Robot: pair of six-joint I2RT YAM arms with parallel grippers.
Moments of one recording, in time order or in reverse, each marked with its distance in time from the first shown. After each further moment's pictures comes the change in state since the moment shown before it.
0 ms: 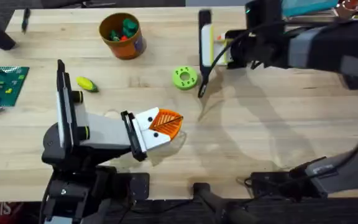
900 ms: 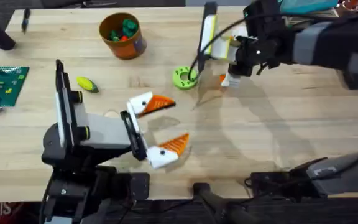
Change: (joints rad) left arm 0.000 0.000 0.000 0.002 -0.015 0.006; right arm -0.001 -0.028 0.034 -0.261 0.103 0.326
